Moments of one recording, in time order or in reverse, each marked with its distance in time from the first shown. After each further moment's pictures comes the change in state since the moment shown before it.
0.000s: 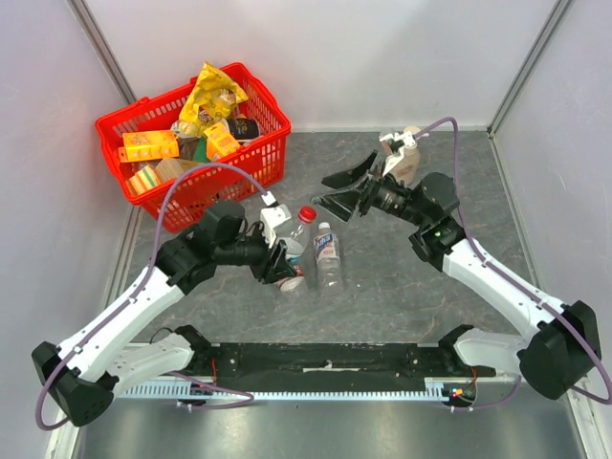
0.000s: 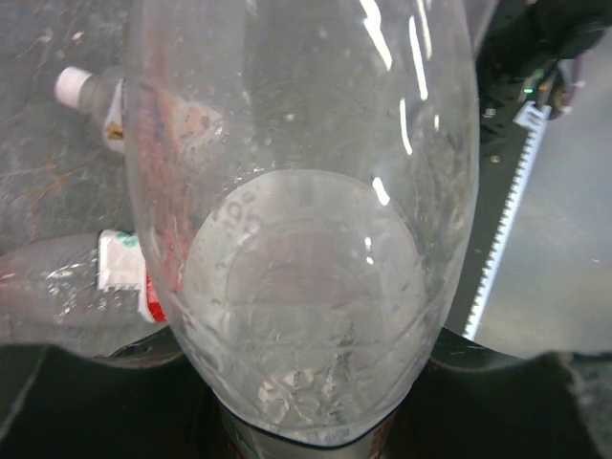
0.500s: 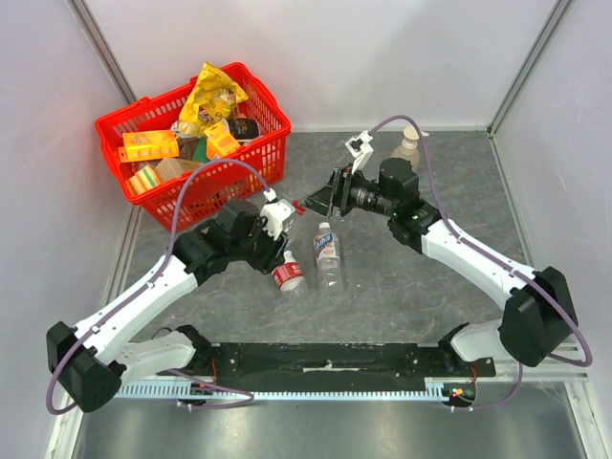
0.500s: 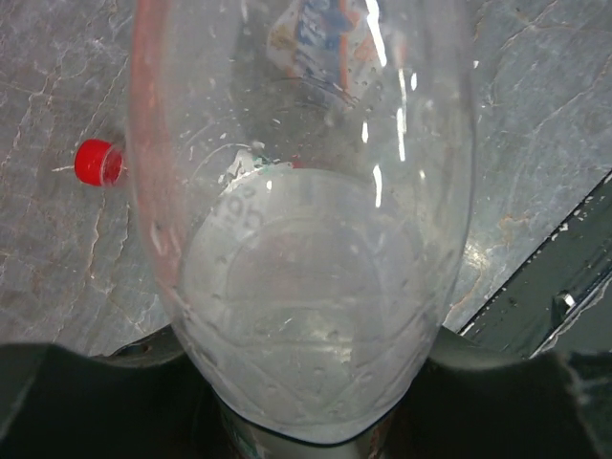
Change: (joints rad) left arm 0.000 0.109 -0.011 -0.034 -0.377 -0.002; right arm 0.027 0.191 0.145 -0.402 0.107 -0.082
